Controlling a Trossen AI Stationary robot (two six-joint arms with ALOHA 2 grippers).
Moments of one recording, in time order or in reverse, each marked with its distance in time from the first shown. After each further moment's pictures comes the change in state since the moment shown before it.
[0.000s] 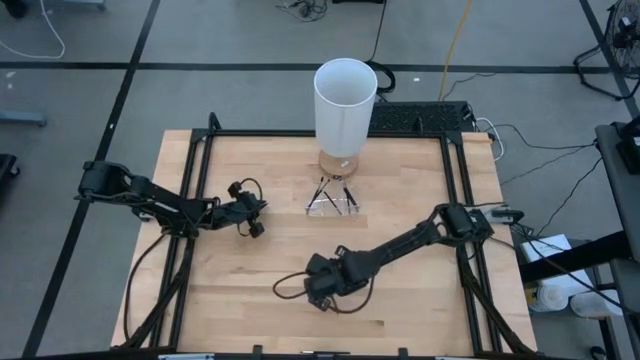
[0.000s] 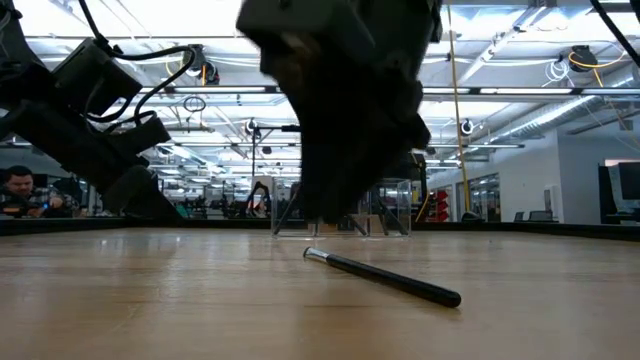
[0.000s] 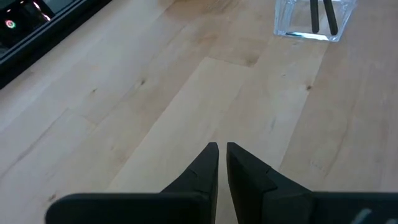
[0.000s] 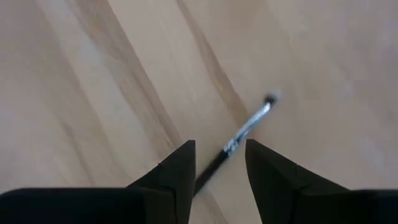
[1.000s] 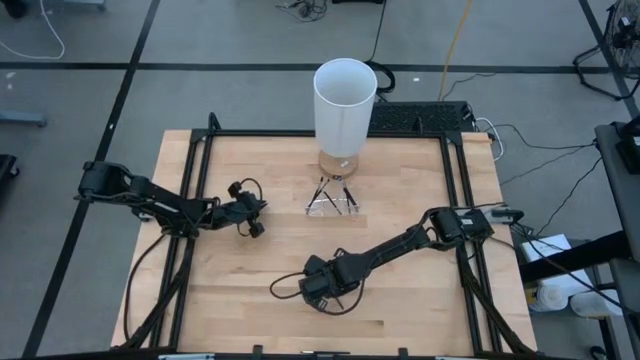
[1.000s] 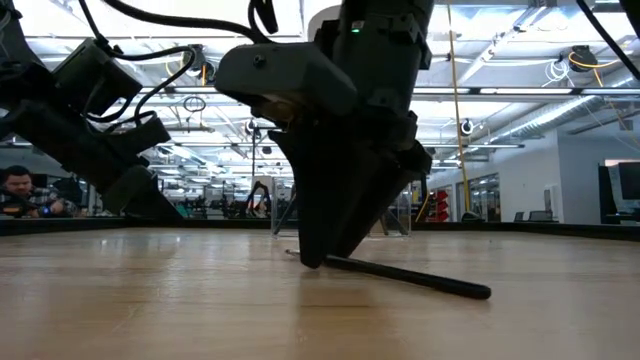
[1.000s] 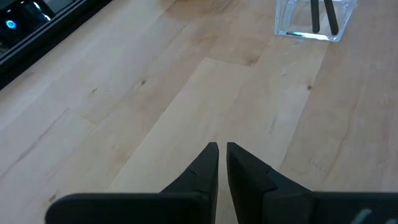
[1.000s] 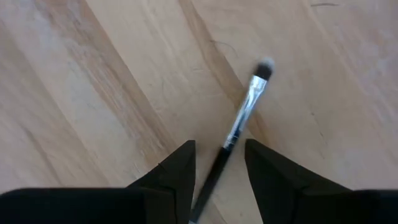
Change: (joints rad) left arm 0.001 0.000 0.000 -0.001 0.000 0.001; right arm -0.007 0.130 0.004 -0.052 -0.066 0.053
